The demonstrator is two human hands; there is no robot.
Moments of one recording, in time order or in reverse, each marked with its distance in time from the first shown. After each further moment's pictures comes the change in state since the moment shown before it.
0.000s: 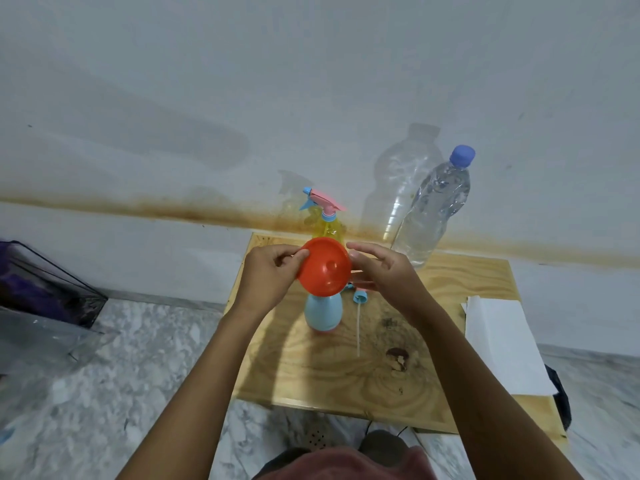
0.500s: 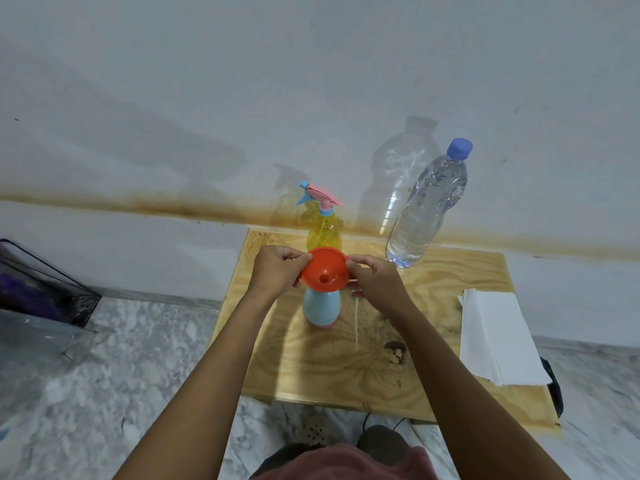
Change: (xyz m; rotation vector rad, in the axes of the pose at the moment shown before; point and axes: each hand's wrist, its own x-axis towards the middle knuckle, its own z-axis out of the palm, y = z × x) left_hand 0.023 -0.027 0.022 -0.016 -0.075 -0.294; right_hand 0.015 0.039 0.014 -0.122 0.197 0.119
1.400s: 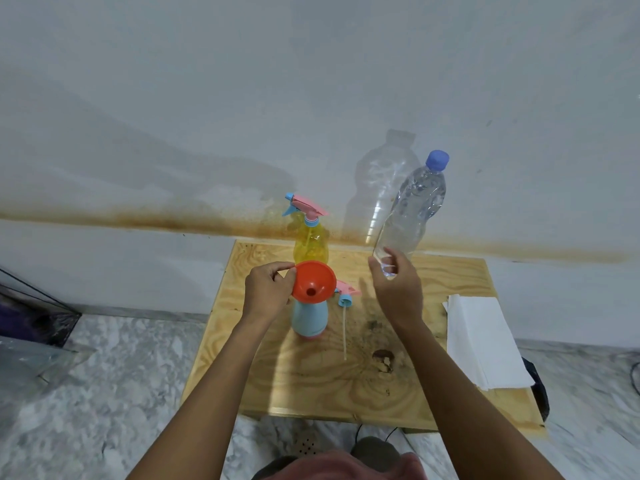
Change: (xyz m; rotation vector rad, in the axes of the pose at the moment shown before) left_hand -0.006 -0.018 0.014 0.050 0.101 0.110; right_hand 0.011 0.028 -0.034 -0.255 0.516 -0.201
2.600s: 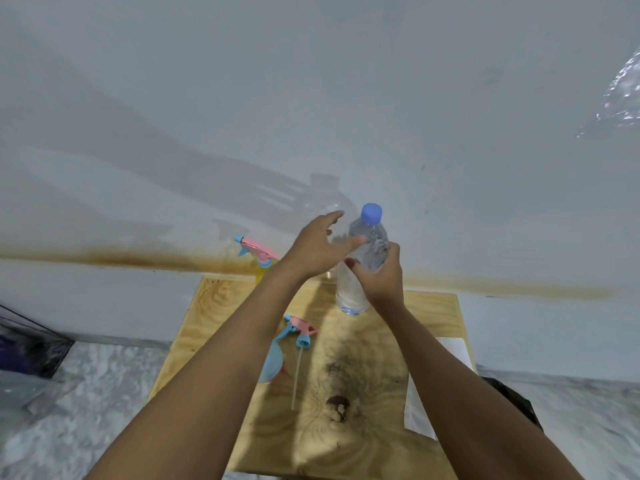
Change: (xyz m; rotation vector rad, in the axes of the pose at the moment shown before) left_hand 0.040 0.193 0.119 0.152 -0.357 0.235; right_hand 0.124 0.013 -0.049 0.234 -0.125 -0.007
